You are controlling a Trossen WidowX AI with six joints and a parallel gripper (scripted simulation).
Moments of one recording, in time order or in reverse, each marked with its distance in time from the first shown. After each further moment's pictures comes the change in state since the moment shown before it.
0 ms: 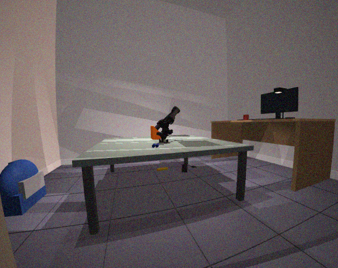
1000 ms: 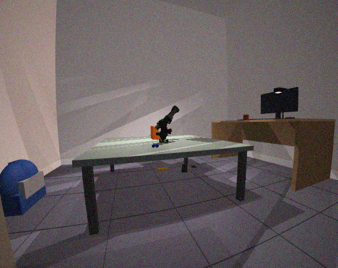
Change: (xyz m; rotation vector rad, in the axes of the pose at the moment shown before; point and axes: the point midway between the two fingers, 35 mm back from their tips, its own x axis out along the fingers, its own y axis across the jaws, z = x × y) arm 0.003 0.002 -0.003 -0.021 -0.172 -0.010
